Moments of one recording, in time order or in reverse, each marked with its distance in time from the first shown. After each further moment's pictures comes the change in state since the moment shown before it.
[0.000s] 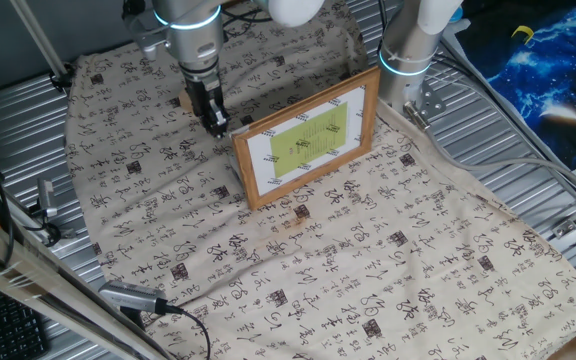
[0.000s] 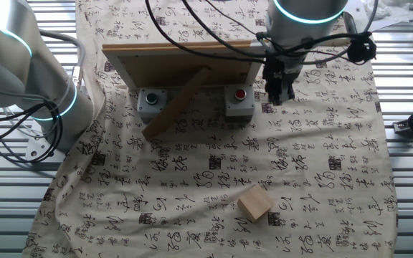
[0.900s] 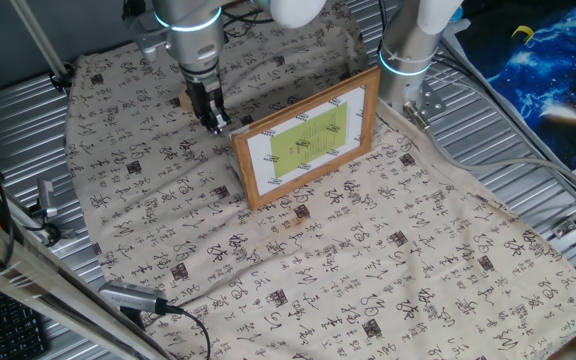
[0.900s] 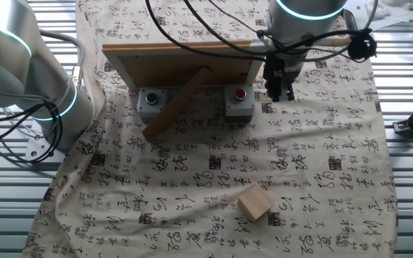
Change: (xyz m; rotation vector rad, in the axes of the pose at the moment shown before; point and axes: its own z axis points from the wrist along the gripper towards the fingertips) arm 0.001 -0.003 0.001 0.012 0.003 0.013
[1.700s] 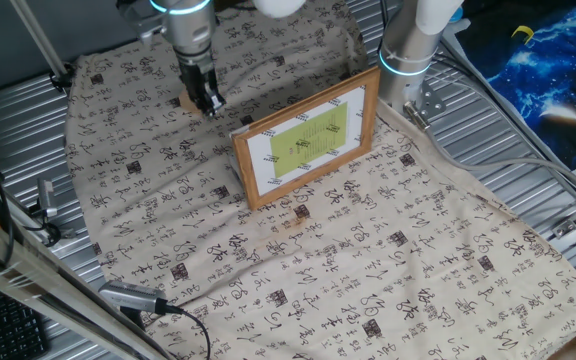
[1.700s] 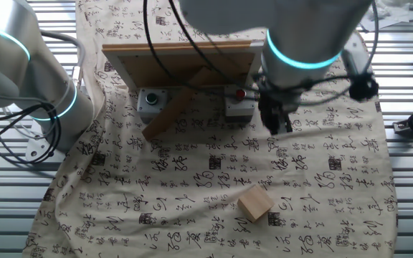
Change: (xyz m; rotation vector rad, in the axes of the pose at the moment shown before) arm 0.020 -0.071 0.010 -0.003 0.010 -0.134
